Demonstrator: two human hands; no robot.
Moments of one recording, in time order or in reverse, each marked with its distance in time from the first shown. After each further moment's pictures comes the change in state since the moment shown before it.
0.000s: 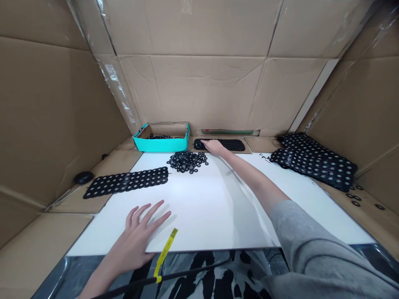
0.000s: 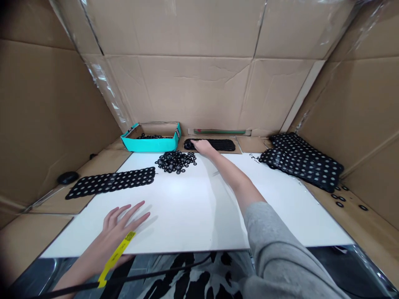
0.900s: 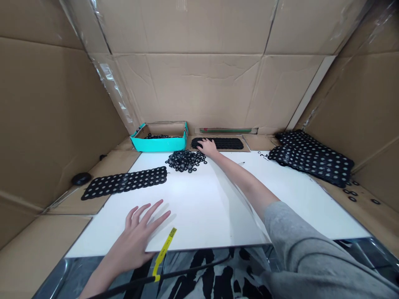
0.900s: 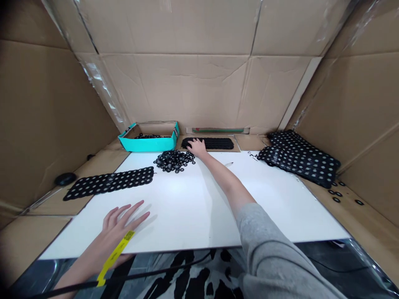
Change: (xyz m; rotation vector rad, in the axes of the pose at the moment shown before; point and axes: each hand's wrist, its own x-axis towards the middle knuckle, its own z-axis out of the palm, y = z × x) left_hand 0.001 -0.002 0.002 -0.005 -0.017 0.009; right_hand 0.002 -0.031 0.023 0.018 0.089 0.183
